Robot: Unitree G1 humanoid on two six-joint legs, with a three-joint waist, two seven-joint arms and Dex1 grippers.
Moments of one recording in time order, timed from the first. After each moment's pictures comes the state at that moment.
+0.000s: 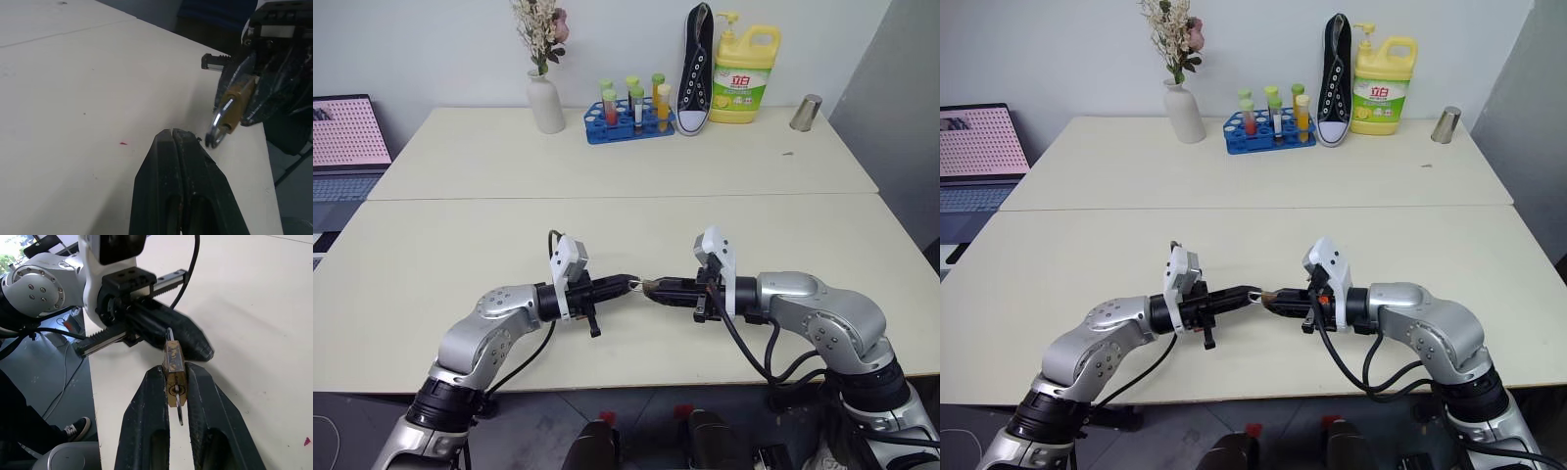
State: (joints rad) left arm -0.25 0.61 -0.14 -0.16 -0.66 0.44 -0.93; right arm -0.44 -0.49 0.19 -0.43 0.69 0.97 0.70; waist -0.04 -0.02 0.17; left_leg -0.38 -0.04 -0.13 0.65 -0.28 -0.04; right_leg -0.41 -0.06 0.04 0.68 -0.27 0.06
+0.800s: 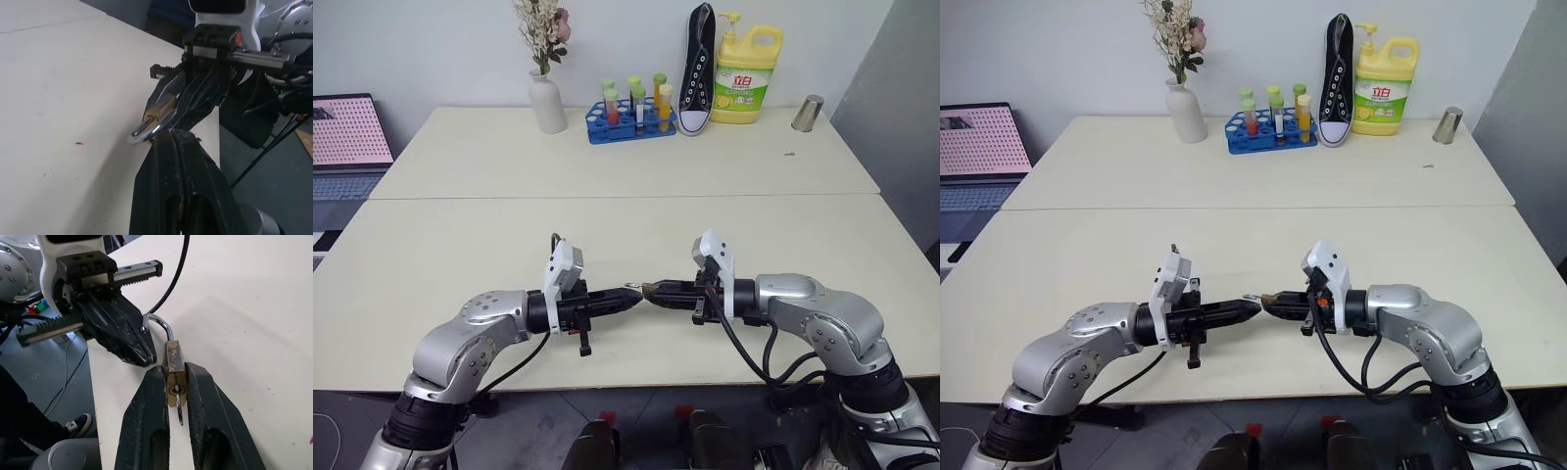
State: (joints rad) left arm -0.22 0.64 -0.03 -0.34 -0.78 0.67 -0.95; right arm -0.44 -0.49 0.21 -0.43 0.67 0.97 0.70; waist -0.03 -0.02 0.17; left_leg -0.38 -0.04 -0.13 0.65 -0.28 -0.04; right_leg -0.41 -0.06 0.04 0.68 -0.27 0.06
